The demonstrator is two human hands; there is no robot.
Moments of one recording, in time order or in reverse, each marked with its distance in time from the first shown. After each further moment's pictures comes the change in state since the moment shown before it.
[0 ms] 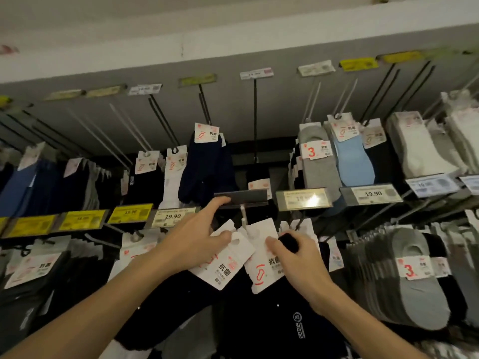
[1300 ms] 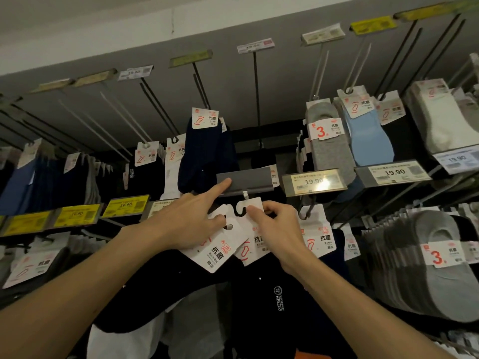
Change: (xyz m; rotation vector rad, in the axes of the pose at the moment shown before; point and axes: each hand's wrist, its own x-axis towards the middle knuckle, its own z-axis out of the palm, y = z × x) left_hand 0.021 0.003 -0.015 0.273 -0.168 -0.016; right_hand 0.051 -0.001 0.046 0.066 0.056 -0.037
